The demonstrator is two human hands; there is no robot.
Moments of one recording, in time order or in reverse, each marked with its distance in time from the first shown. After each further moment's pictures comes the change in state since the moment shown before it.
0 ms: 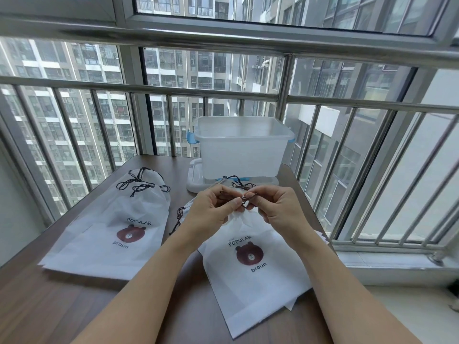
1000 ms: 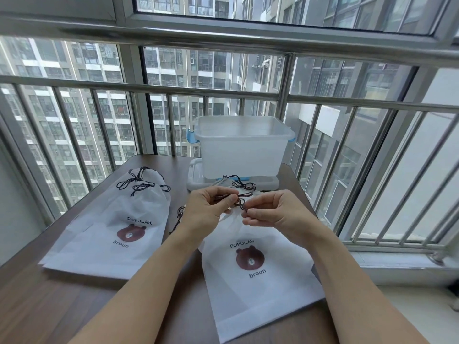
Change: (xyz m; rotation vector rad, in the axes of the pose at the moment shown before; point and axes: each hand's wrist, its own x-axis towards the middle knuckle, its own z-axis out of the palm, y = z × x) left_hand 0.003 -0.004 -0.004 0.051 0.149 0.007; right_hand -0.003 -0.005 -0.014 0.050 -0.169 0.284
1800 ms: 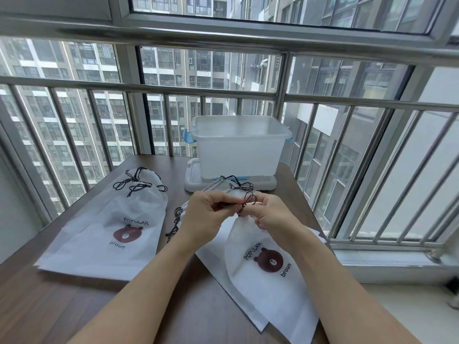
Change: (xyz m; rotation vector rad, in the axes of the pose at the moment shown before) left_hand -0.008 -0.002 0.003 0.139 -0.099 0.189; right_hand 0.011 0.009 0.017 -0.158 0.144 0.053
